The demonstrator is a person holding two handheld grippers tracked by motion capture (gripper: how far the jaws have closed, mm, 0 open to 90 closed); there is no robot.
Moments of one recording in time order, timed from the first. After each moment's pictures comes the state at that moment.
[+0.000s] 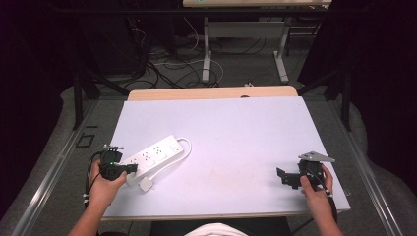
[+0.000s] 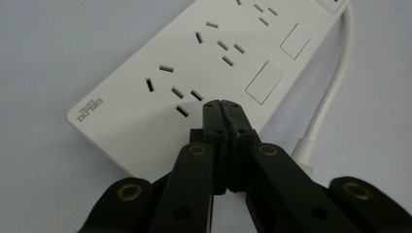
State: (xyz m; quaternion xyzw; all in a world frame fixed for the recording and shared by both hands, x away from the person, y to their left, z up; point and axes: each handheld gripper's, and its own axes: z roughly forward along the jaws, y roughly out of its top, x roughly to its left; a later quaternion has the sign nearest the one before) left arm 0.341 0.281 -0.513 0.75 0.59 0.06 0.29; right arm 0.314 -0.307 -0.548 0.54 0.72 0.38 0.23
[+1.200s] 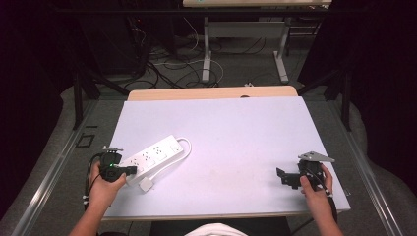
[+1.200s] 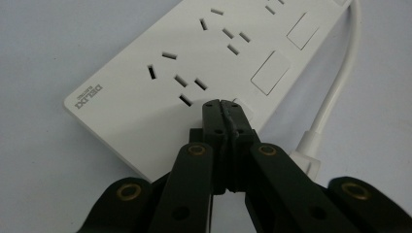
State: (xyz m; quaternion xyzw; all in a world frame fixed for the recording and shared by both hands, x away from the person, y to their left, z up) left arm 0.340 0.282 -0.518 0.75 0.59 0.05 0.28; right arm 0.314 -0.306 -0.547 0.54 0.72 0.38 0.23
